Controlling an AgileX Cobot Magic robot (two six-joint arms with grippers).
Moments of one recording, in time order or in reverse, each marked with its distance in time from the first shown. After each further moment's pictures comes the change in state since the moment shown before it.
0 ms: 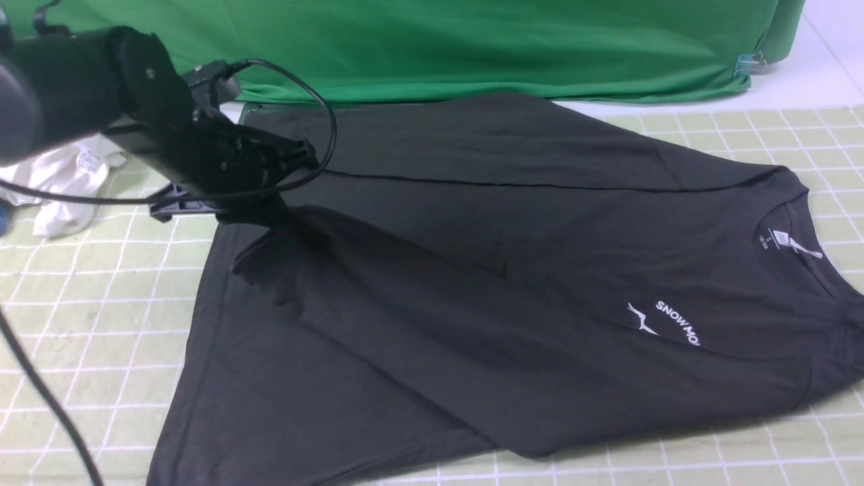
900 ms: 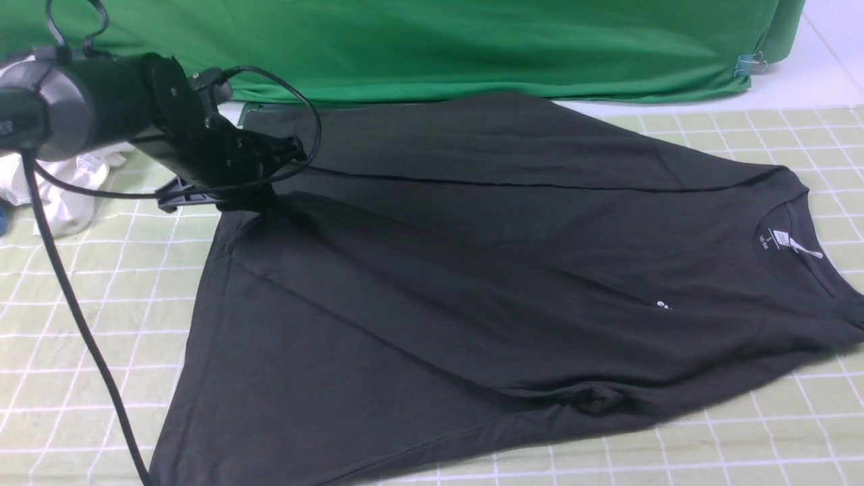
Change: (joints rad) right arm 0.000 0.000 0.000 0.001 -0.016 0.006; left arm 0.064 0.187 -0.112 0.031 -0.139 -0.027
